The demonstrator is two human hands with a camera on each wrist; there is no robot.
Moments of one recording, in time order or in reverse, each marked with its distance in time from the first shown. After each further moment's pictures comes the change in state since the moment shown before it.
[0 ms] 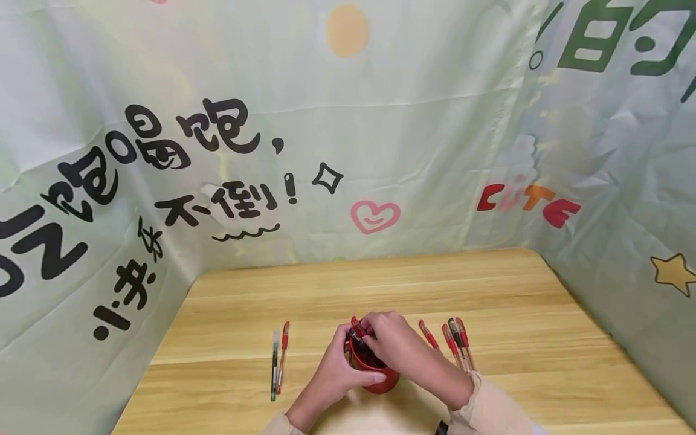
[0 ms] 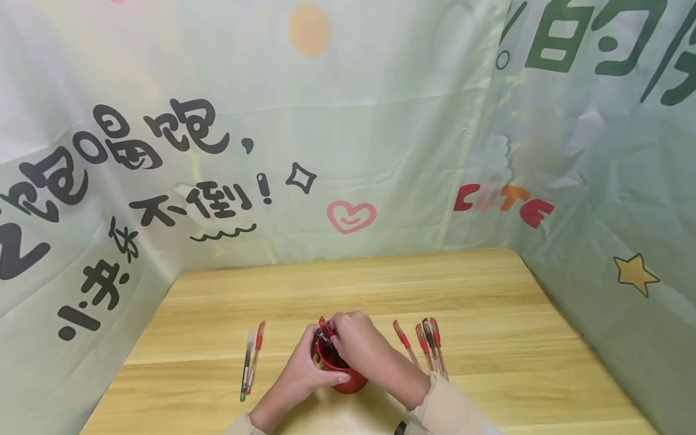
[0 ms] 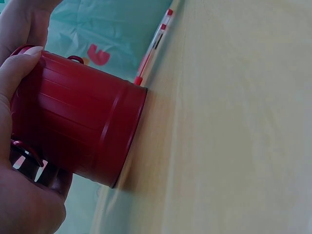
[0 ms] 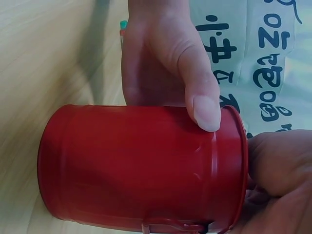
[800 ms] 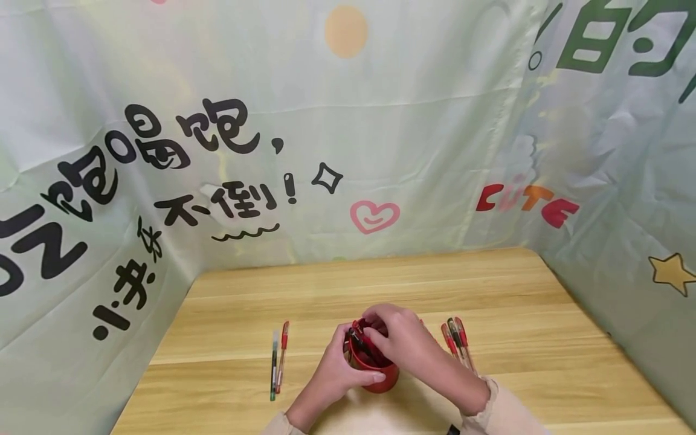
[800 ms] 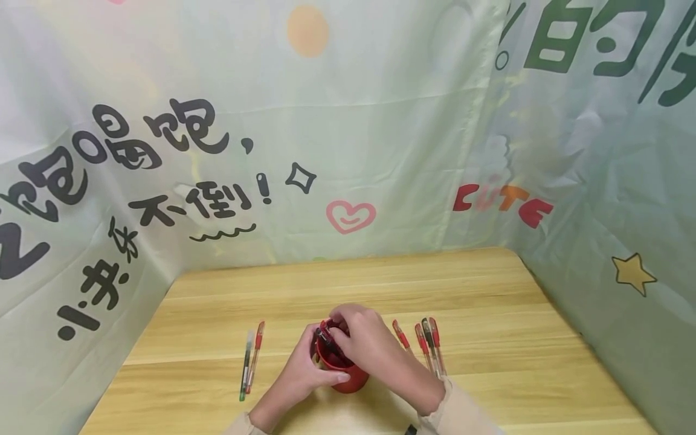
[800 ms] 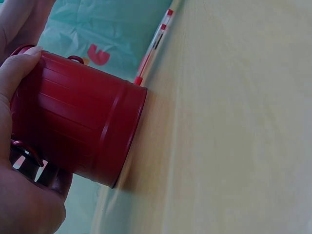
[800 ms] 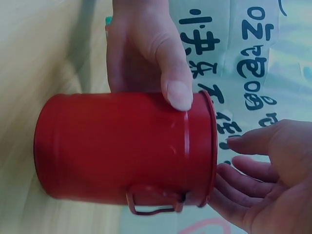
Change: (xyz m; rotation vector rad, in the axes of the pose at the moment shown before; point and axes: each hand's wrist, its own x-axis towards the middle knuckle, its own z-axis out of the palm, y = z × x) left_hand 0.000 0.001 0.000 -0.027 -0.009 0.023; right_hand -0.013 -0.001 -0.018 0.062 0.164 -0.014
